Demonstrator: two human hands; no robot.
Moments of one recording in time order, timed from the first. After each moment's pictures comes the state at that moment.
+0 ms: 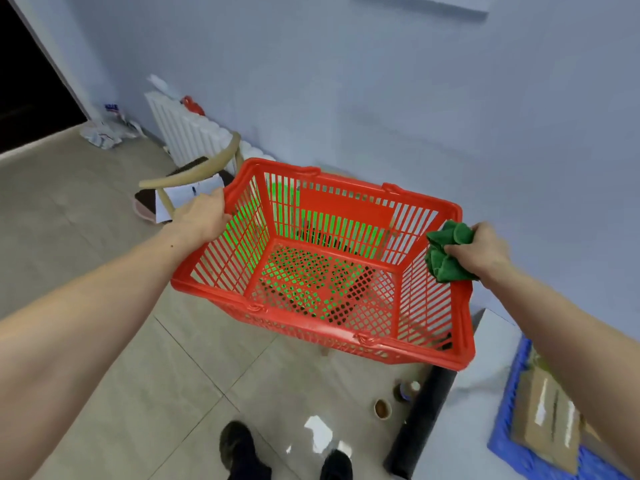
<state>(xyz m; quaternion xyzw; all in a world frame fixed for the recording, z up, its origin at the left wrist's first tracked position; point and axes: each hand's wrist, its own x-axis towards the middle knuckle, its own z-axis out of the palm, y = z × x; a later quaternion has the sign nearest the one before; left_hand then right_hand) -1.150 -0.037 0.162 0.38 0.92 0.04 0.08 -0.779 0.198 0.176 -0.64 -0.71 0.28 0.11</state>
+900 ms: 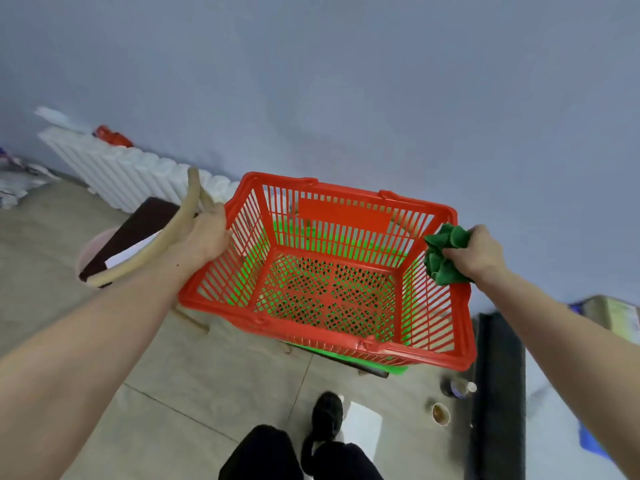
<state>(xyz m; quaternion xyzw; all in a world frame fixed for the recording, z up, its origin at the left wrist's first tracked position) -1.378 0.140 0.108 0.50 0.85 0.03 0.14 -0.971 0.271 0.106 -0.74 -0.61 0.28 0.11</state>
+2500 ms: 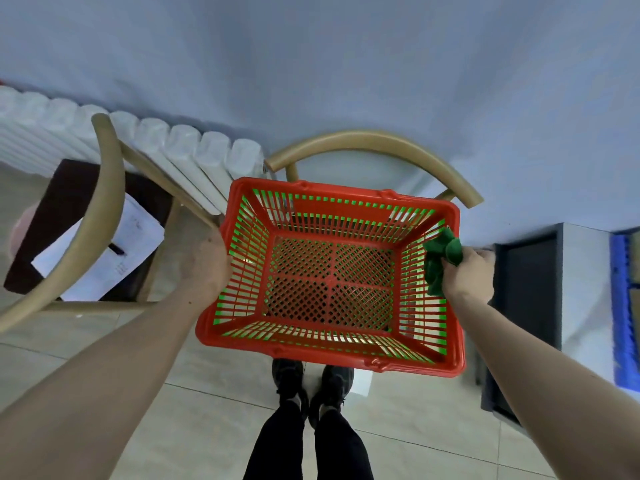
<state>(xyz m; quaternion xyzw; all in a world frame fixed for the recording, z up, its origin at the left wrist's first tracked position) -1.421 0.198 -0.126 0.46 0.85 -0.01 0.24 -1.014 0.272 -0.103 -0.84 -0.48 0.24 0.08</state>
